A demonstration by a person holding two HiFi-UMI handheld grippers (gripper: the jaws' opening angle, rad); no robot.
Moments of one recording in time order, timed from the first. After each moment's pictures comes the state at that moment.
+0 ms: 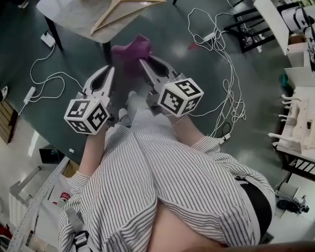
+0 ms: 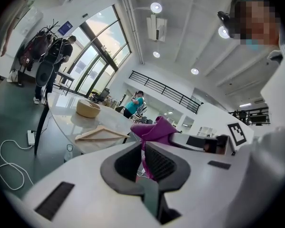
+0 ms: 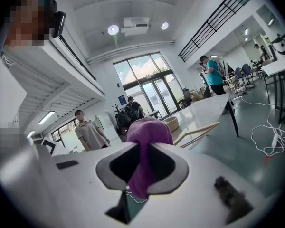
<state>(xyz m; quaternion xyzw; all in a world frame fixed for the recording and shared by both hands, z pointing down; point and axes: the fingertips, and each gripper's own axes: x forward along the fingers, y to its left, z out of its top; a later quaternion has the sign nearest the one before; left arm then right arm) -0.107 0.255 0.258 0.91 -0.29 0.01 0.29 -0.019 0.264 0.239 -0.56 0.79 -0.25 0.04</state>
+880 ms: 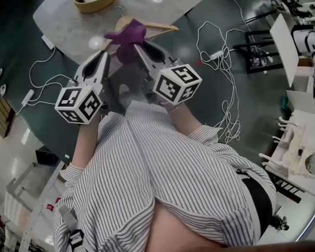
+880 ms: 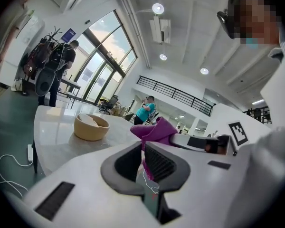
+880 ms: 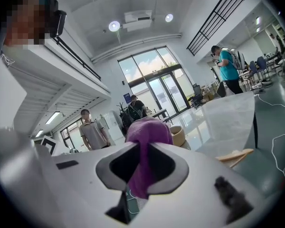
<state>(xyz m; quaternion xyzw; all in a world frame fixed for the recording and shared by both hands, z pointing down) -0.034 0.000 0.256 0.89 -0.36 0.00 0.27 0.054 -0.001 0.240 -0.50 0.83 -0.25 0.03</state>
